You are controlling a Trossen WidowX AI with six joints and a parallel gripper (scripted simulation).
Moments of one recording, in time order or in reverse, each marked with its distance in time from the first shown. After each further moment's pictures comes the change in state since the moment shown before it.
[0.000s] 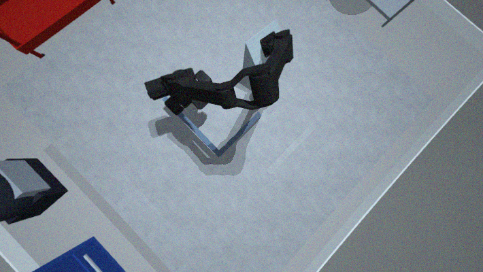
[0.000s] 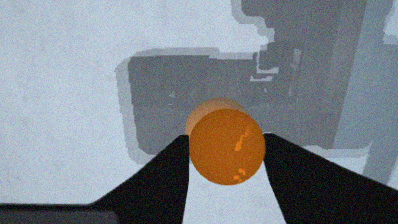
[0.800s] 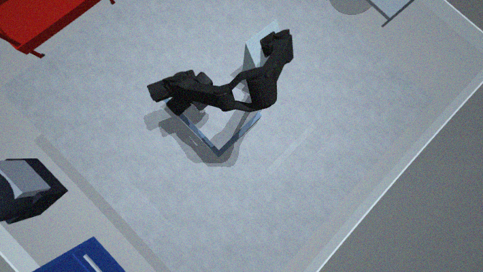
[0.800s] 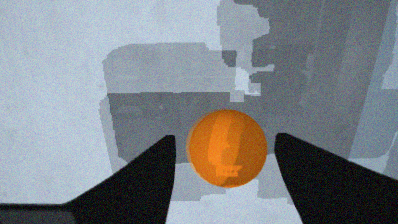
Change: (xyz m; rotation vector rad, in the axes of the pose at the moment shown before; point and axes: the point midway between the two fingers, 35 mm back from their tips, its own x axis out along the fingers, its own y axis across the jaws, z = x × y) arm 0.014 0.001 0.000 0.002 -0.002 0.002
